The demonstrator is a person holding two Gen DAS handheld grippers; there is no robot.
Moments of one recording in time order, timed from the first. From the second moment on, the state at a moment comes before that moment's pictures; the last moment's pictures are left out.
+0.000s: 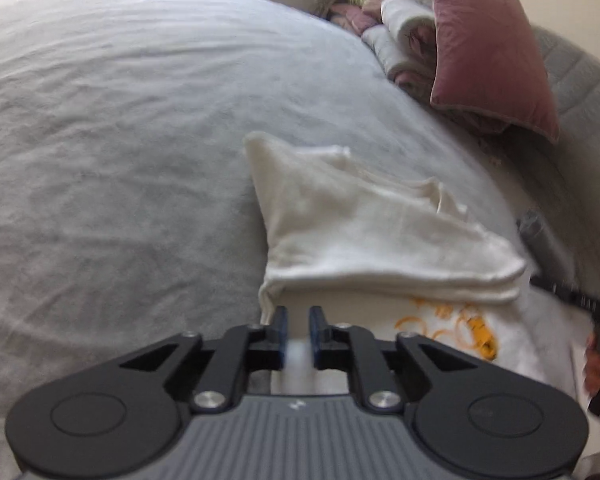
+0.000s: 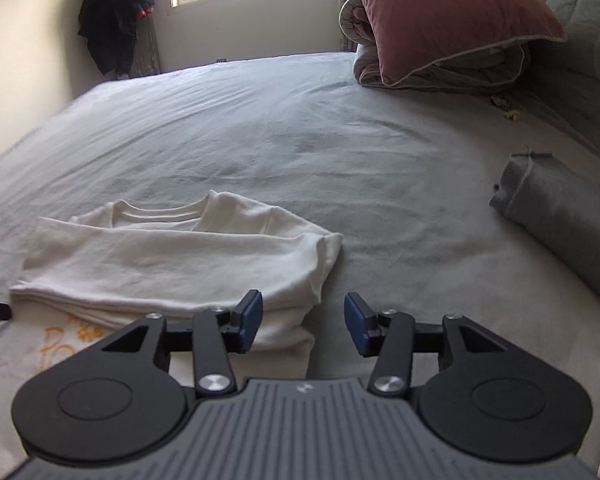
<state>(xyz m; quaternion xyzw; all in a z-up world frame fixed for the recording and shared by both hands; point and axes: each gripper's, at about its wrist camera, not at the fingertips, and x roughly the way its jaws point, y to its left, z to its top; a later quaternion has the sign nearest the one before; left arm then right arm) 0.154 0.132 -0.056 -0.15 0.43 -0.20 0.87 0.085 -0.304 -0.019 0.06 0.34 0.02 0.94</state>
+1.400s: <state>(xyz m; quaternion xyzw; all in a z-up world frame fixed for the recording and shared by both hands) 0.231 0.098 -0.065 -0.09 0.37 -0.11 0.92 0.145 -0.270 -0.057 -0.04 0.34 0.01 0.94</state>
